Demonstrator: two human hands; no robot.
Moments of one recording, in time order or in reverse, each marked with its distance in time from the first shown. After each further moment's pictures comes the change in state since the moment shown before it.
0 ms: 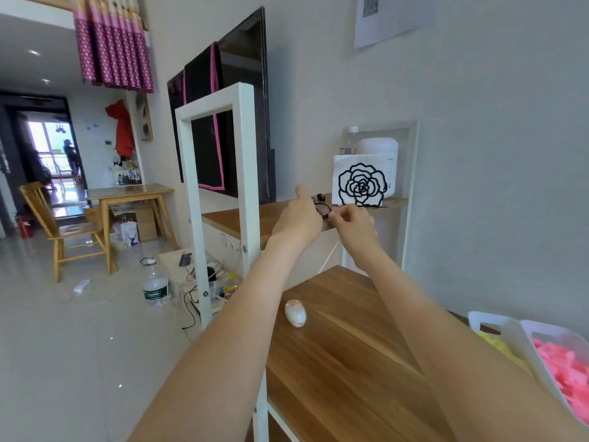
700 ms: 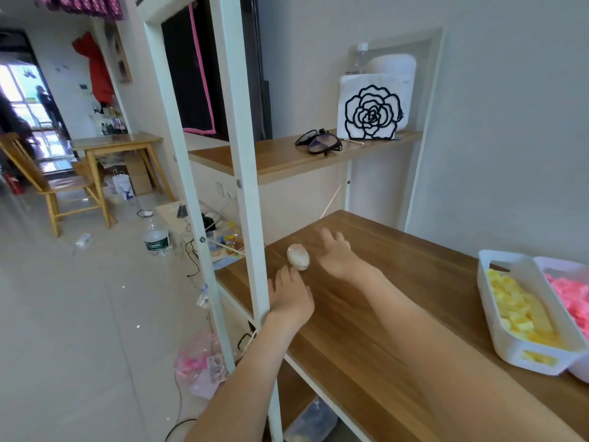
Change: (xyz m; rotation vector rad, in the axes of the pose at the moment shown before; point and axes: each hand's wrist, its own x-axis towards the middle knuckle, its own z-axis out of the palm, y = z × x) left_hand -0.098 -0.145 0.157 0.298 -0.344 -0.209; right_hand -0.085 0.083 0.054 -0.255 -0.629 0.146
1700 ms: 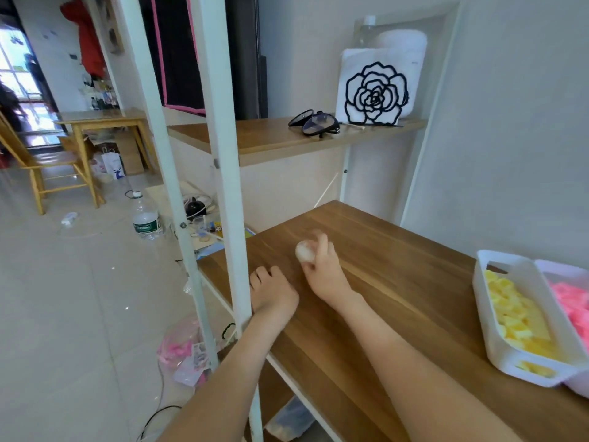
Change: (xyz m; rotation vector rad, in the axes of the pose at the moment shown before) left_hand 0.011 0.003 0.015 0.001 0.017 -0.177; right_hand 0.016 0.051 0.054 0.118 0.260 -0.185
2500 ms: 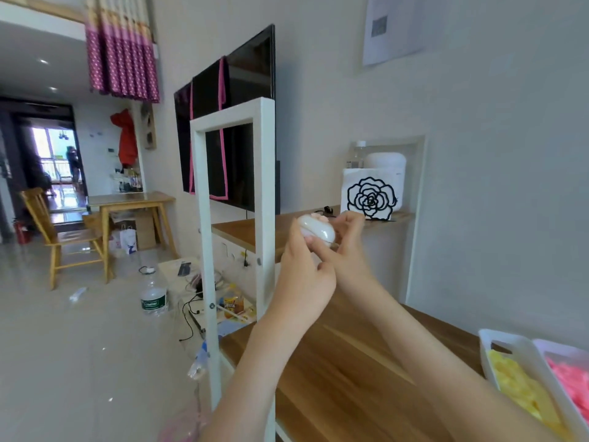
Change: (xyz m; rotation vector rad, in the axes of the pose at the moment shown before) left_hand -0.077 0.045 -0.195 -0.824 0.330 0.534; right_hand 0.004 -0.180 -0.115 0.513 0.223 -0.339
